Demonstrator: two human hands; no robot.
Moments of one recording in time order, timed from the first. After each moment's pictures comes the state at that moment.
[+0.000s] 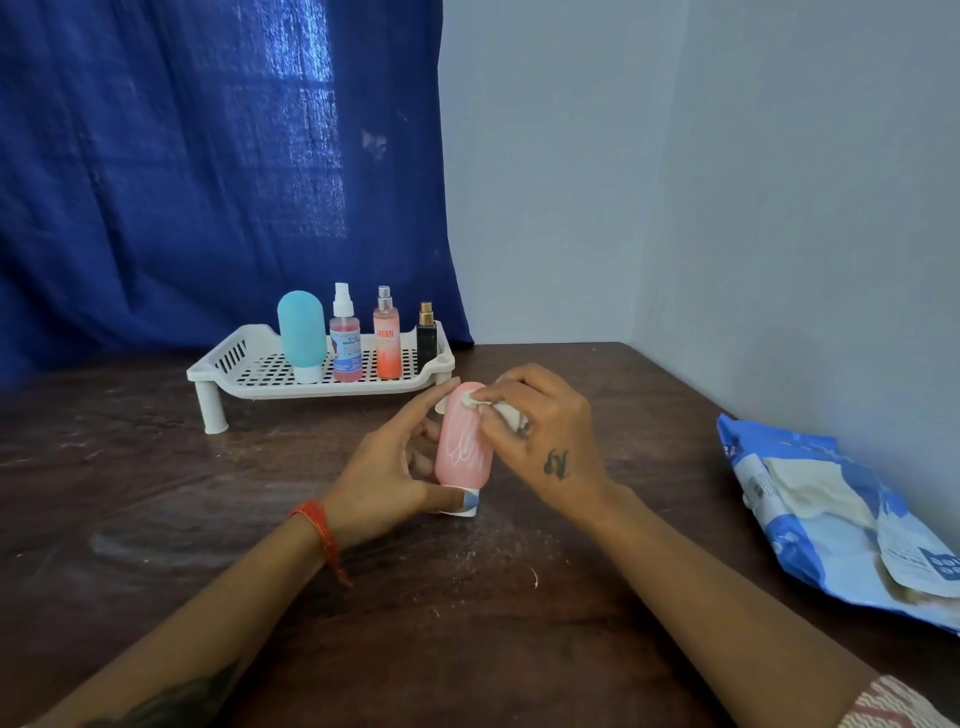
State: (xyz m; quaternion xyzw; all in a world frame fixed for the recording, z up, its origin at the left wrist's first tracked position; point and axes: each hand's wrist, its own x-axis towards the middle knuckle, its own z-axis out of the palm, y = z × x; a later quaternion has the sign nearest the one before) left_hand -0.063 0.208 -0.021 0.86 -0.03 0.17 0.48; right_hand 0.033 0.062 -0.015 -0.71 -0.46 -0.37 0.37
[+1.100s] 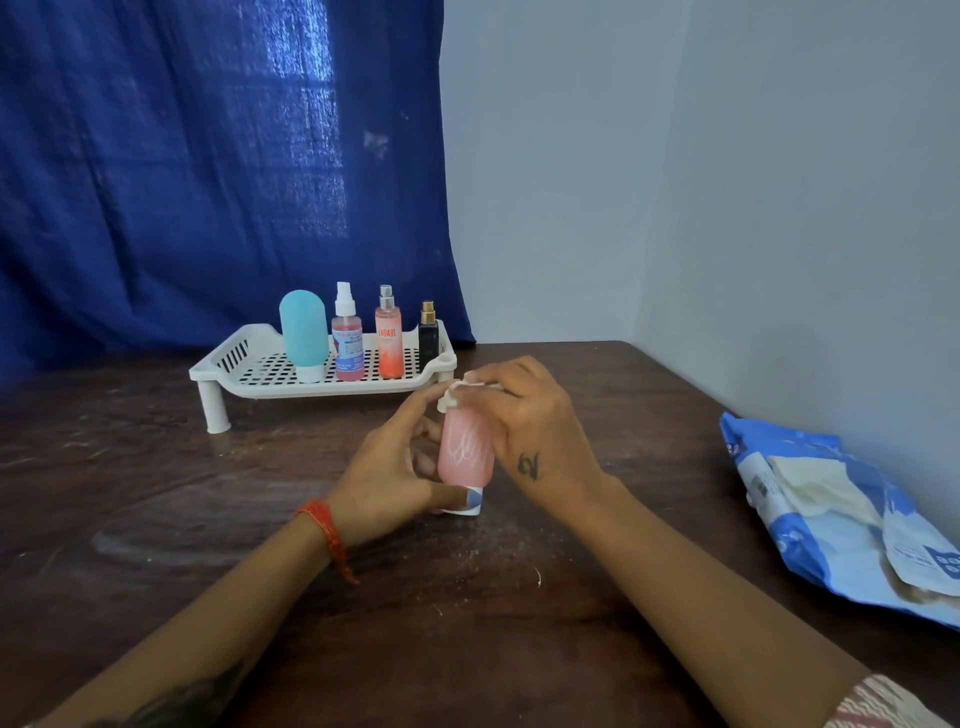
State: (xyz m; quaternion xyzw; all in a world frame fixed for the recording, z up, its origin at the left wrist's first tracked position) left_hand -0.064 0.203 -0.020 0.85 -0.01 0.19 0.49; right_hand 0.027 0.067 -0.009 -0.71 -0.52 -0.40 0.25
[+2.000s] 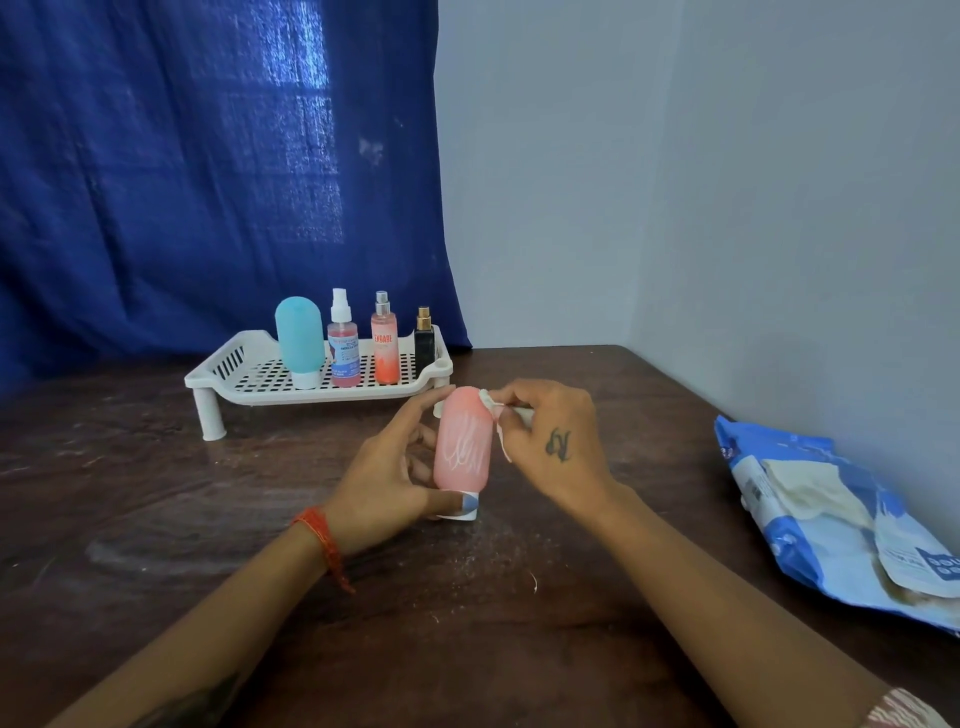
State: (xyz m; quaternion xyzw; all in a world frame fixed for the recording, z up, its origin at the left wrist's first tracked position) left_hand -0.062 0.206 -0.022 0.87 -0.01 0.18 0.46; right_hand 0.026 0.059 -0.004 -0.82 -0.35 -0.25 0.38
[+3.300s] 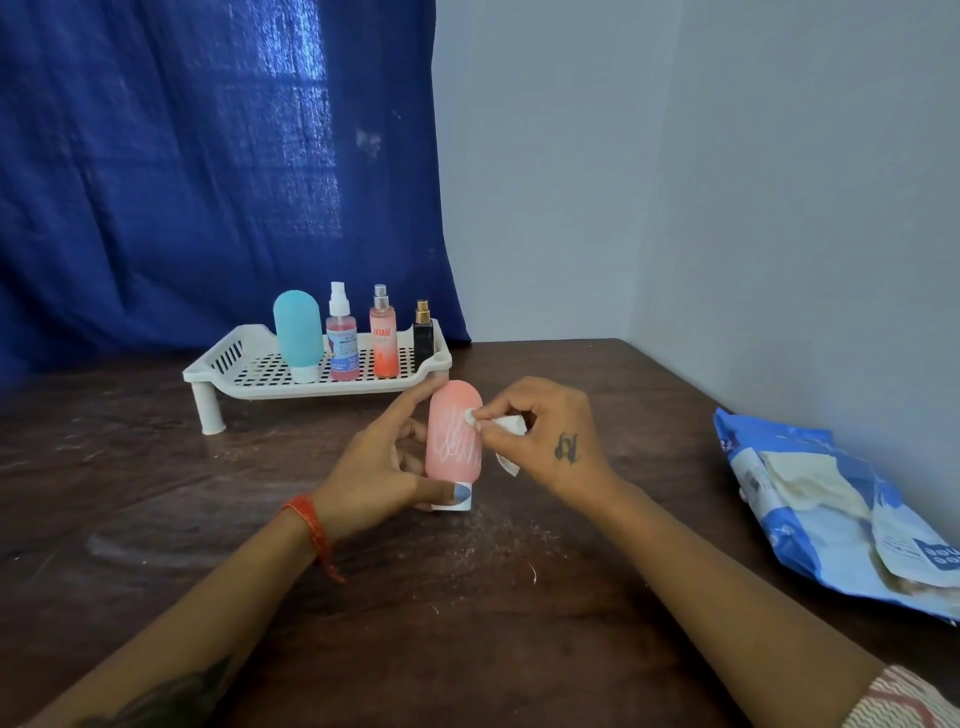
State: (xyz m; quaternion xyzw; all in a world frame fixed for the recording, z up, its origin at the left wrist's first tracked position) left_hand -0.060 0.213 -0.021 0.85 0.00 0.17 0.50; right_hand 0.035 0.056 -0.015 -0.75 -0.44 -0.23 0.44
